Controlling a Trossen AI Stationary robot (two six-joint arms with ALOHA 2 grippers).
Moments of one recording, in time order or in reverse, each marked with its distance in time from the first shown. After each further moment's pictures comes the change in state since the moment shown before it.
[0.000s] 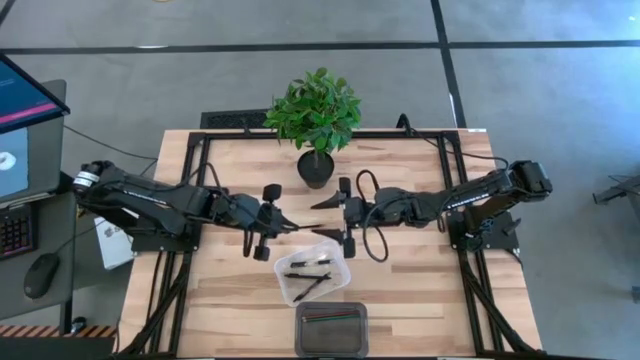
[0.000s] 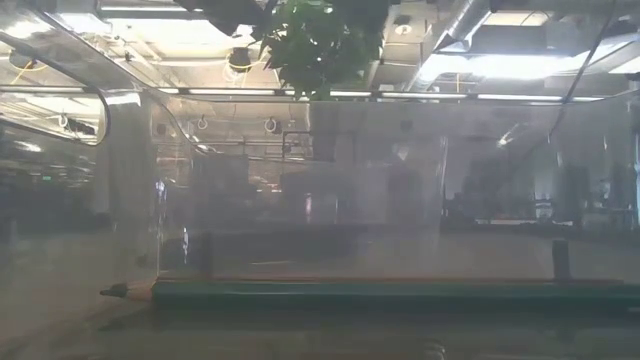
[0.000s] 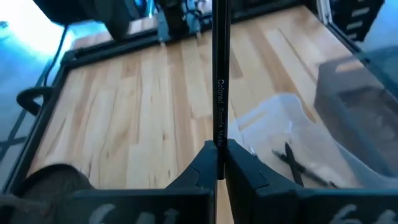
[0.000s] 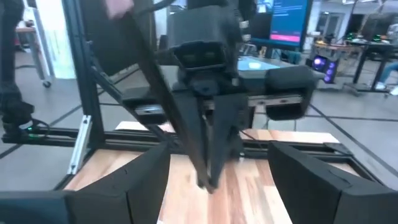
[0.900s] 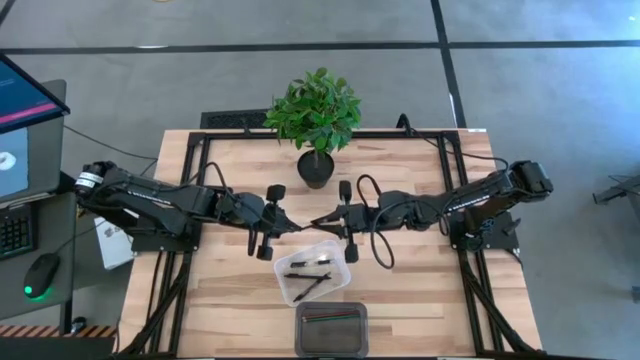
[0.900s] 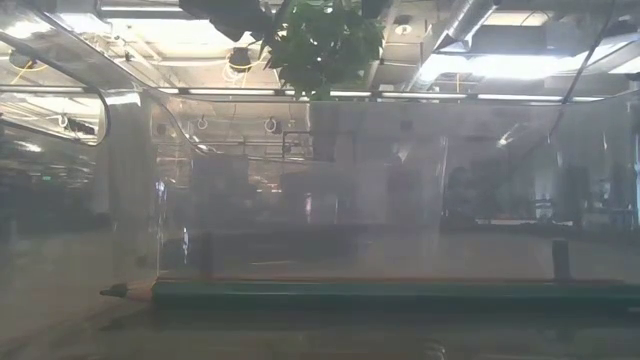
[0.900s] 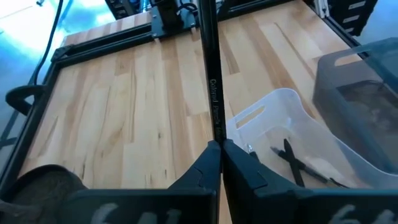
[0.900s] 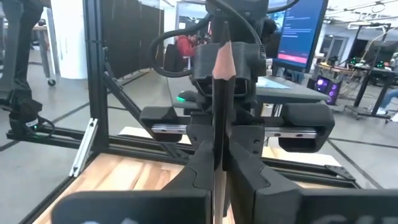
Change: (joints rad) left arm 0.030 0.024 0.000 0.019 0.031 0.022; right arm 0.045 0.000 0.000 0.049 -0.002 -0.079
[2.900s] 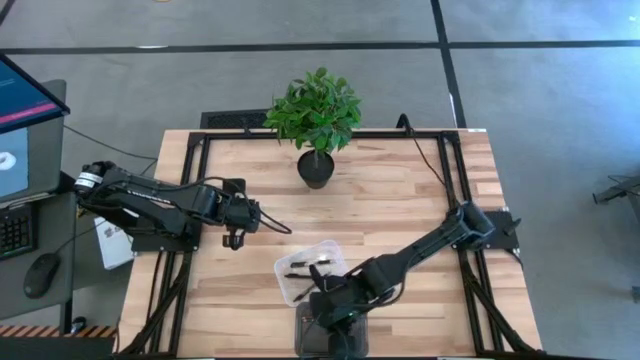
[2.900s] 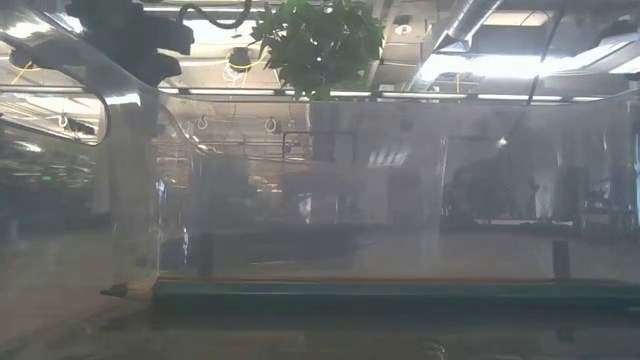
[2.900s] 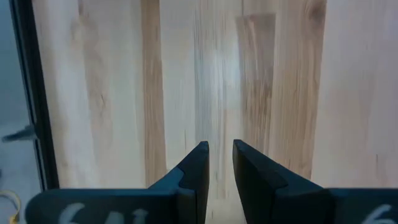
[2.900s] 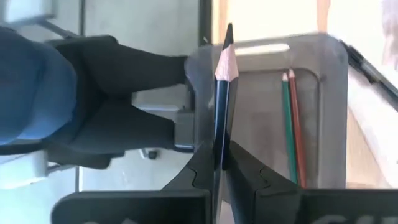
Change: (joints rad) left arm -0.003 -0.004 0.001 -0.866 -0.236 -0.275; right arm 0.323 0.604 1.048 -1.449 -0.291 0.748
